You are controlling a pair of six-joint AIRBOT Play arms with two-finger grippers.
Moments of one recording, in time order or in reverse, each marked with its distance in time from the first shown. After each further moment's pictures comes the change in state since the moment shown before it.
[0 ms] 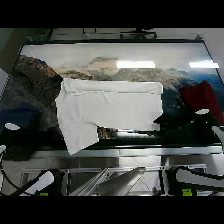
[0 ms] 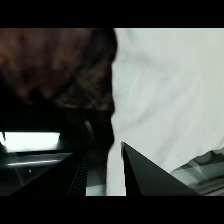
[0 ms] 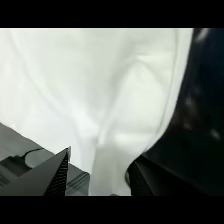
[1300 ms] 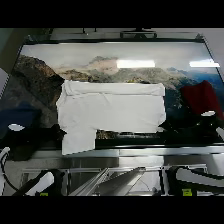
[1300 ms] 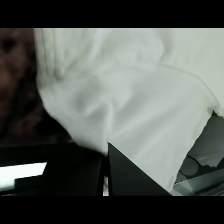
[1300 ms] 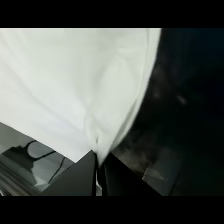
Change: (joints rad) left arm -0.065 0.036 -0.037 -0.171 0.074 0.095; right arm -0.114 0.038 0.002 -0.024 0.106 -0.001
